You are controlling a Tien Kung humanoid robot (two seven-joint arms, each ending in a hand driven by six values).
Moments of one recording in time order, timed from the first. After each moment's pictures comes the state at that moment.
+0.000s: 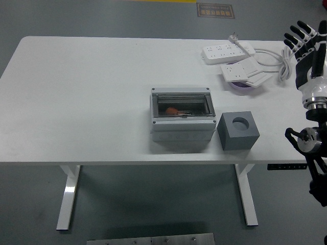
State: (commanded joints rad) left arm -0.16 0.34 -0.84 -0.43 1.20 0.00 0.54; right arm 0.31 -0.29 1.45 1.26 -0.86 -0.16 0.34
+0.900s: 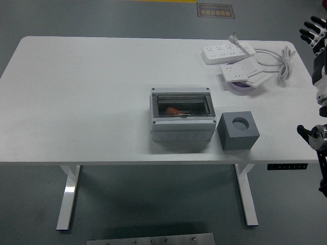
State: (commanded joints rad) left arm -0.16 0.33 -0.83 -0.43 1.18 0.01 0.54; right arm 0.31 -0.30 1.52 1.24 -0.97 -0.17 0.34
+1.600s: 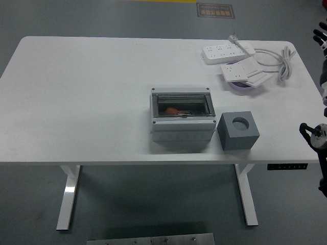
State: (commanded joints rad) left arm -0.15 0.34 -0.83 -0.43 1.17 0.01 0.54; right arm 0.32 -0.30 1.53 1.21 -0.87 -0.23 0.39
